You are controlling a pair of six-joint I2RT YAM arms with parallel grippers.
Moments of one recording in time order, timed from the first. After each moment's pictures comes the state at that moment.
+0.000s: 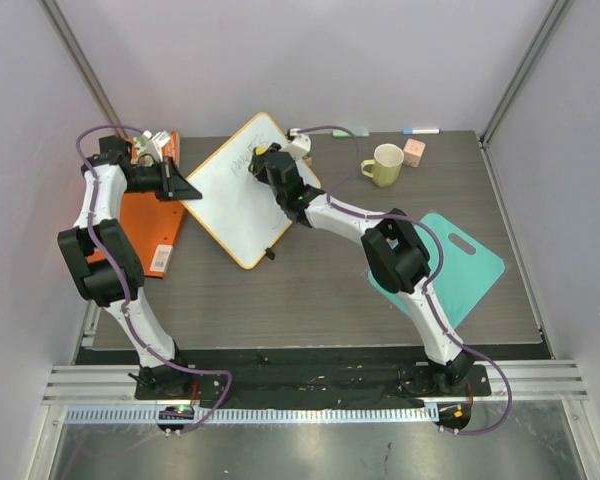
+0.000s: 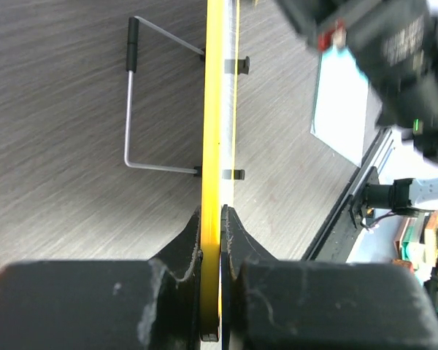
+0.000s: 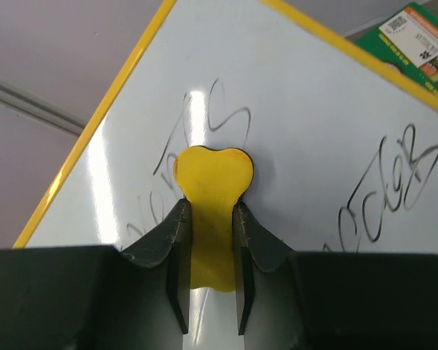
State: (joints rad) left arm 0.27 1.92 1.68 -0.96 1.05 0.29; right arm 0.76 2.33 1.86 0.30 0.47 0.77
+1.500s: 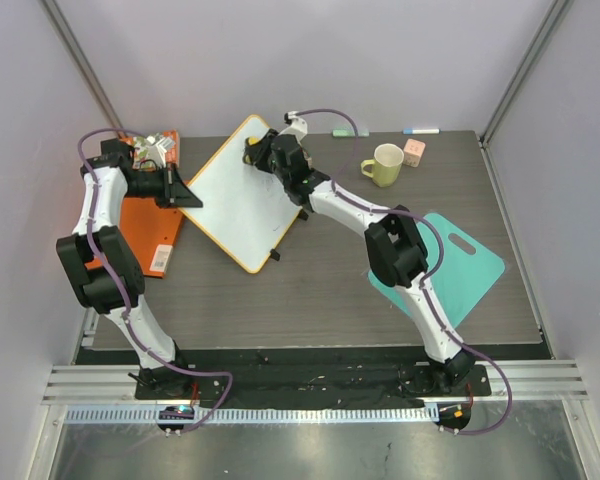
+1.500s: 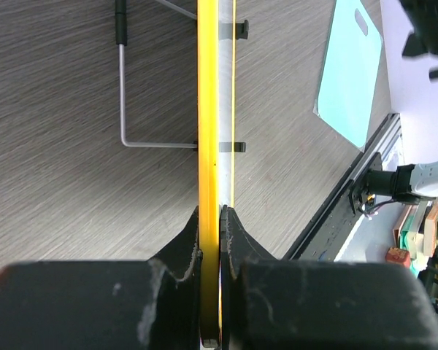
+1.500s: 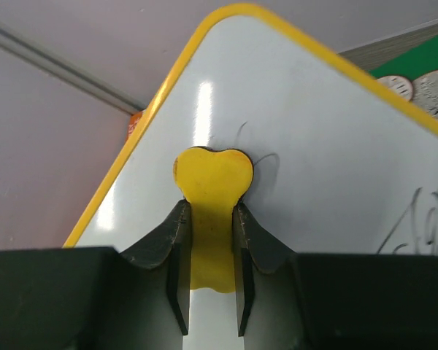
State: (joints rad) left arm 0.26 1.86 1.64 -1.05 0.98 0.32; right arm 0.70 2.40 2.06 0.18 0.22 0.76
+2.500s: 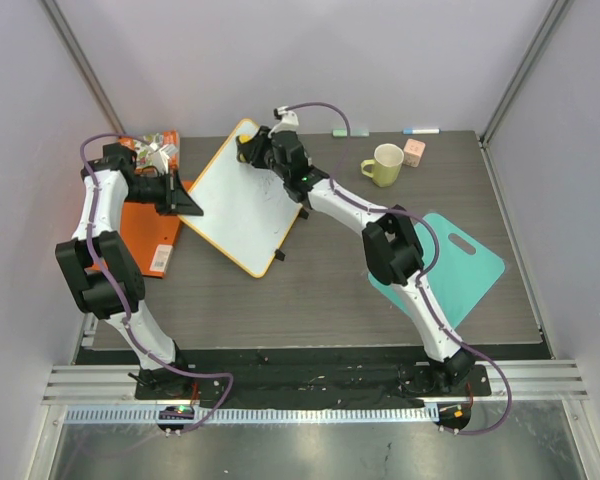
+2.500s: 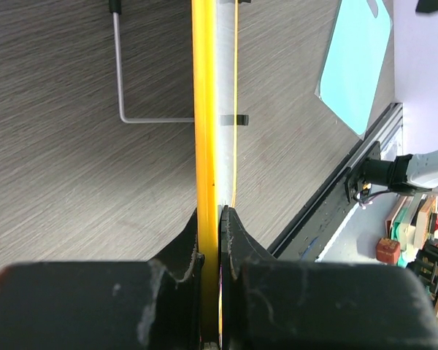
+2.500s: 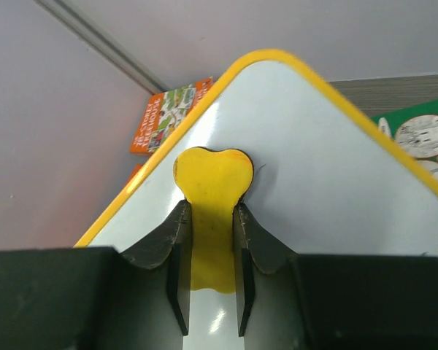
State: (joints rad) left arm 0.24 1.81 1.60 -1.11 0.93 0.32; right arm 0.69 2.46 2.16 0.21 0.07 0.62
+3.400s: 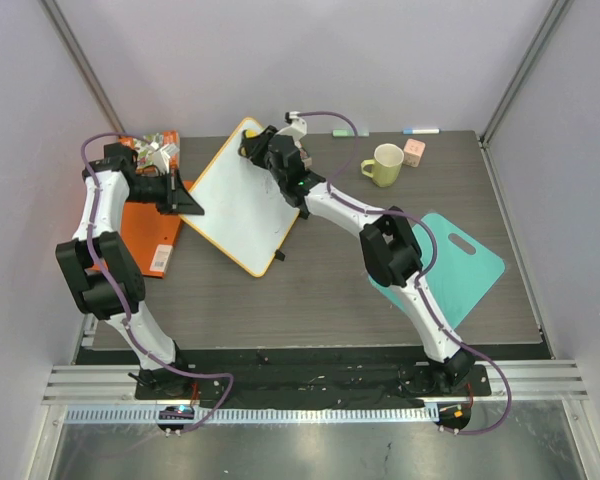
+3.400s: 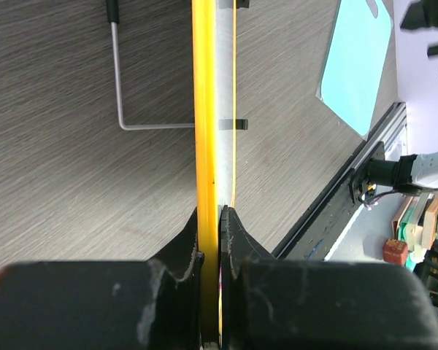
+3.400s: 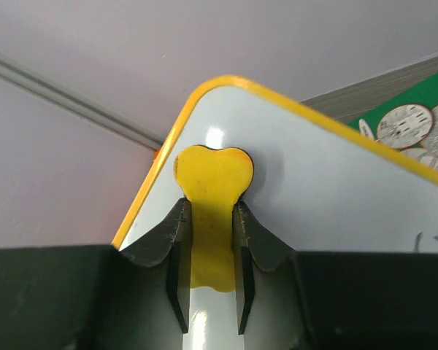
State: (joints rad) left arm 0.24 1.80 1.59 -1.08 0.94 0.32; right arm 0.71 2.45 2.12 0.26 0.28 0.82
